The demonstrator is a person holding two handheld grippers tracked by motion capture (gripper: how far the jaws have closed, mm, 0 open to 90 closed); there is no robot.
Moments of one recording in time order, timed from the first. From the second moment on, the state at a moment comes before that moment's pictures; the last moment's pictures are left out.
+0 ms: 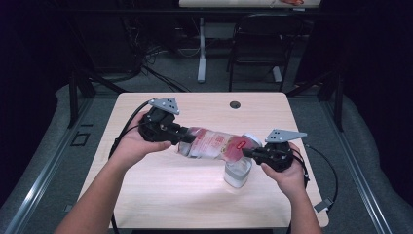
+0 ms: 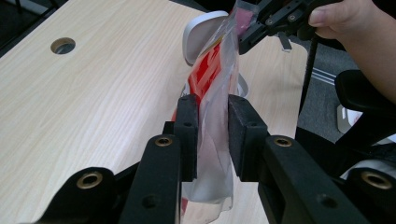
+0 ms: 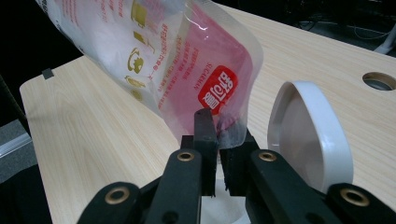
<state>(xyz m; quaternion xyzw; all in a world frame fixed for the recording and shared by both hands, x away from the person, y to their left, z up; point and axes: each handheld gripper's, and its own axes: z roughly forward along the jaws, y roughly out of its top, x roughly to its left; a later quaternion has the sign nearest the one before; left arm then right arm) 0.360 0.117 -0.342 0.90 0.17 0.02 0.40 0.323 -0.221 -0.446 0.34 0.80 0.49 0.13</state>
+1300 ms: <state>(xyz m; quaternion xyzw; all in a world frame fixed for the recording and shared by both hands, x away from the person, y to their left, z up) 0.359 0.114 -0.338 0.90 0.17 0.02 0.40 0.323 -0.221 -0.447 0.34 0.80 0.48 0.12</state>
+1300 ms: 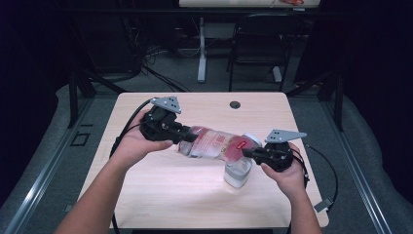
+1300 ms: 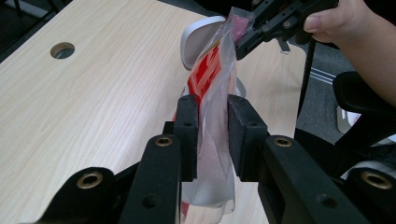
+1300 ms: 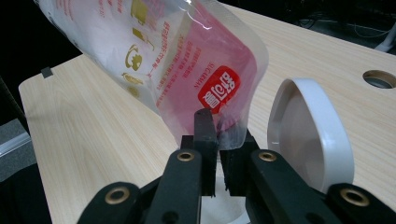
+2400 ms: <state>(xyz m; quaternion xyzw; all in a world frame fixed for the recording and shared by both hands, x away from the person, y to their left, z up) 0.362 0.111 -0.334 0.90 0.17 0.02 0.41 0.318 -0.229 -0.440 0.33 0.81 0.48 0.10</state>
